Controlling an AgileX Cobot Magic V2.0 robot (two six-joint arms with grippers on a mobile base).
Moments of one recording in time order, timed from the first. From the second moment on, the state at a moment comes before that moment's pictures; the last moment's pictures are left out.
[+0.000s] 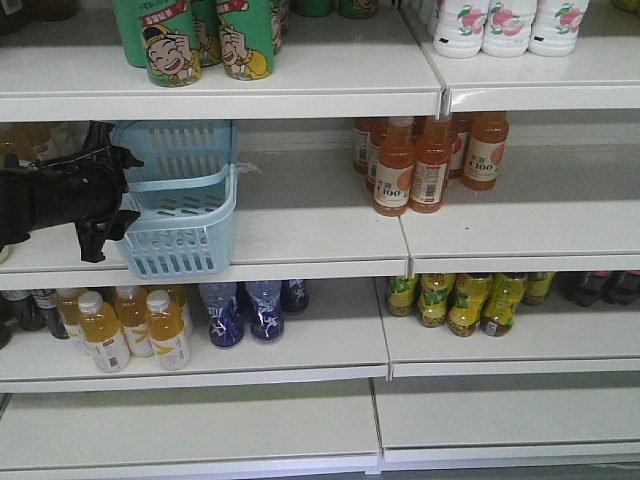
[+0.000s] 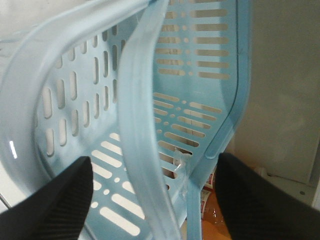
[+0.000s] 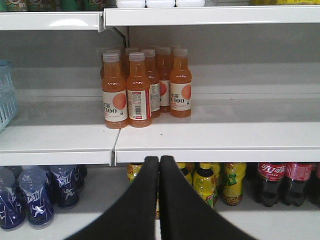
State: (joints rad) left arm -0.05 1.89 -1.24 -1.60 0.13 0.05; right arm 0.03 -0.01 0.03 -0.17 0.12 0.20
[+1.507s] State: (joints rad) left arm -0.05 1.75 -1.24 -1.36 0.63 0.44; right arm 0.03 -0.01 0.03 -0.17 0.12 0.20
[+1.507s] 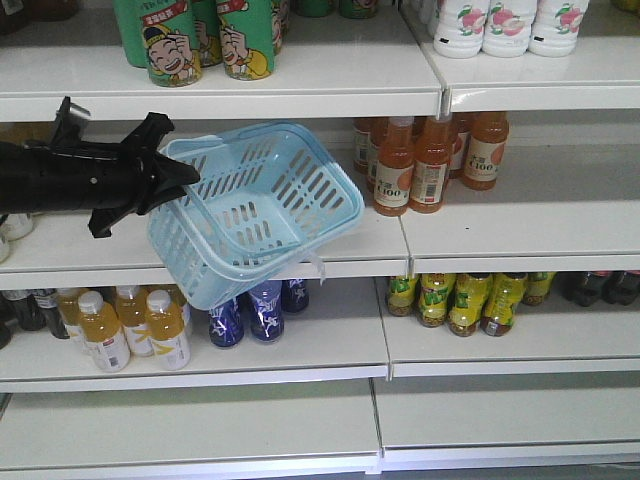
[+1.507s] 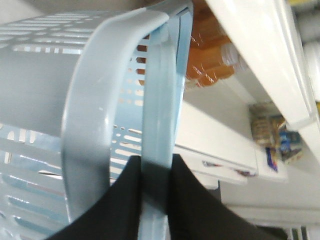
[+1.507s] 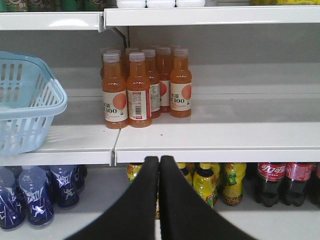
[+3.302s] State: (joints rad) left arm -0.30 1.70 -1.24 -0.89 1.03 0.45; right arm 0.03 -0.01 0.03 -0.17 0.12 0.20
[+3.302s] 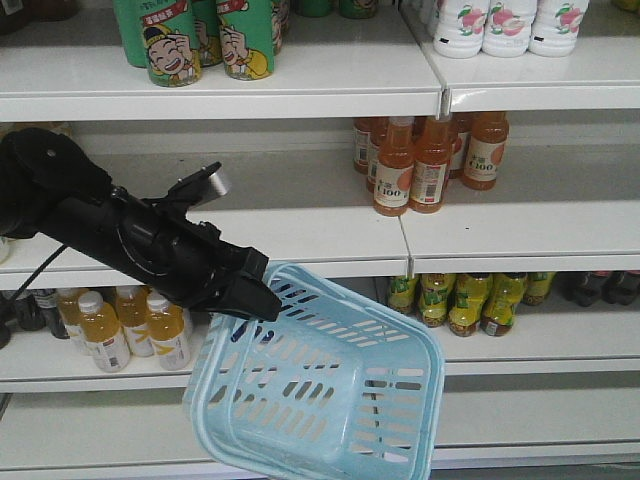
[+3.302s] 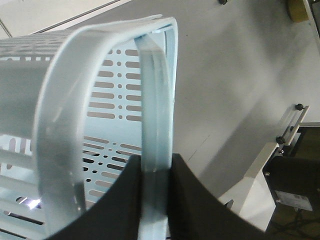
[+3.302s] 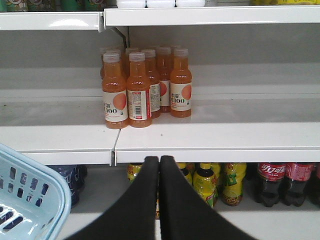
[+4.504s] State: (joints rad) left arm -0.30 1.70 -1.24 -0.89 0.92 0.15; right arm 0.03 -0.01 0.03 -0.17 0.12 0.20
